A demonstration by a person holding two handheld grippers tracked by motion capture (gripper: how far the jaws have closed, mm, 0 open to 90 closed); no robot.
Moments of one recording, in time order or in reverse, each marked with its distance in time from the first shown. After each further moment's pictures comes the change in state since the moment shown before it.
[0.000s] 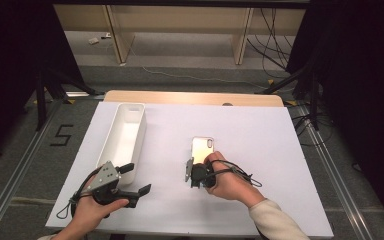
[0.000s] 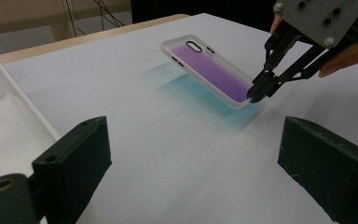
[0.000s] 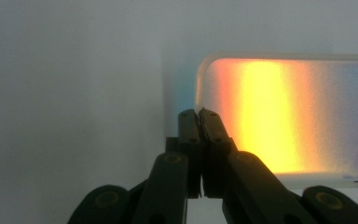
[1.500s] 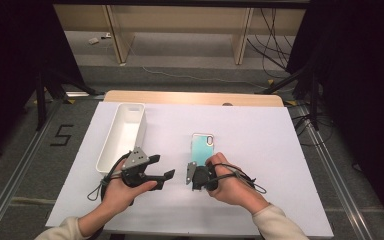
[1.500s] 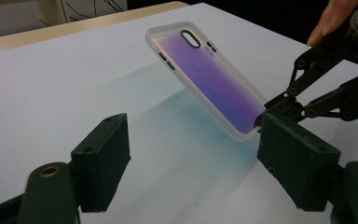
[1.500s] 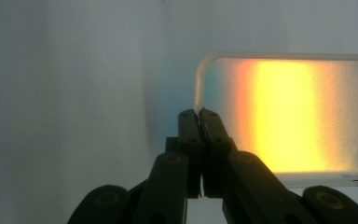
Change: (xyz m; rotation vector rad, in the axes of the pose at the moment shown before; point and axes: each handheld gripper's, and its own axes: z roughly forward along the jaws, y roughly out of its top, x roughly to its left) left arm -0.015 0.039 0.066 0.086 -0.007 -0.055; right arm 0.010 -0.002 -0.016 -0.040 -0.091 -0.019
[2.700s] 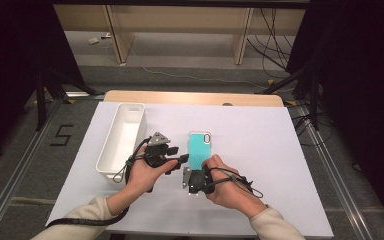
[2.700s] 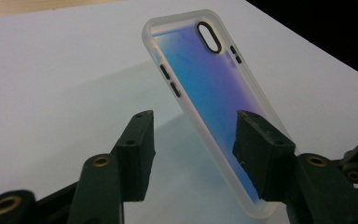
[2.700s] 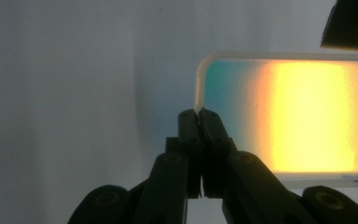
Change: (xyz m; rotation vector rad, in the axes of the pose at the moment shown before) left arm 0.003 0.029 0.058 0.105 0.029 -0.145; right arm 0.008 0.009 -0.002 0.007 -0.067 -0.063
